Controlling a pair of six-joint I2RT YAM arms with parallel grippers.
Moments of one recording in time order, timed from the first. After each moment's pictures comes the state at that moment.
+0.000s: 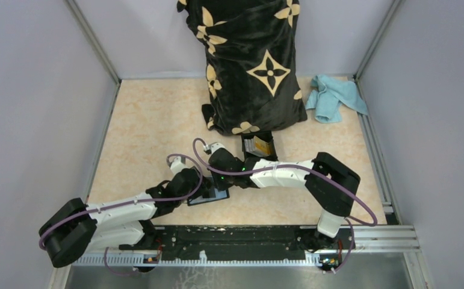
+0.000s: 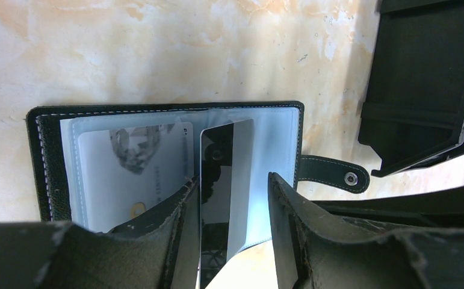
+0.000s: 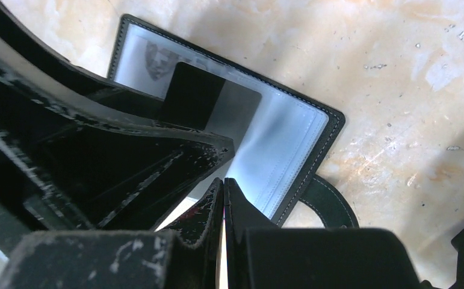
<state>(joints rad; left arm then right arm) -0.89 1.08 0.27 0.08 -0.34 -1.19 1.10 1.71 1.04 -0.19 0.06 0.51</state>
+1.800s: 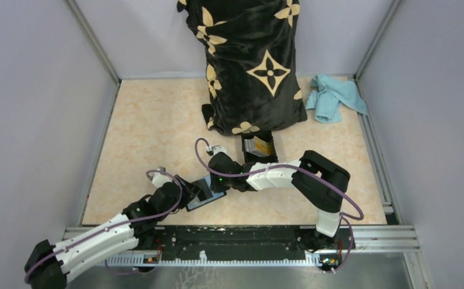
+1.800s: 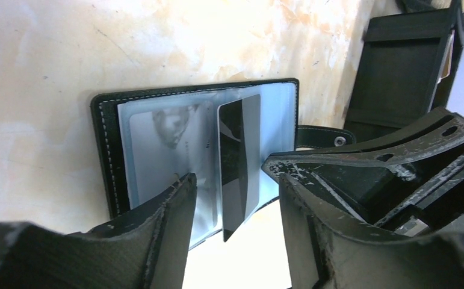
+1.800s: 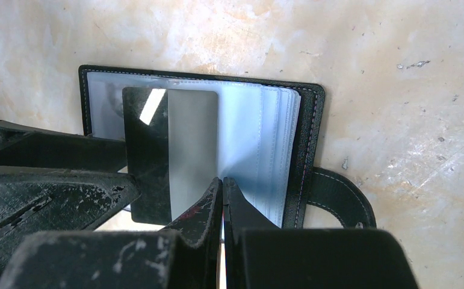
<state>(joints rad) -0.90 0.55 0.11 -0.22 -0.40 -1.36 1.09 1.81 0.99 -0.02 0.05 0.67</state>
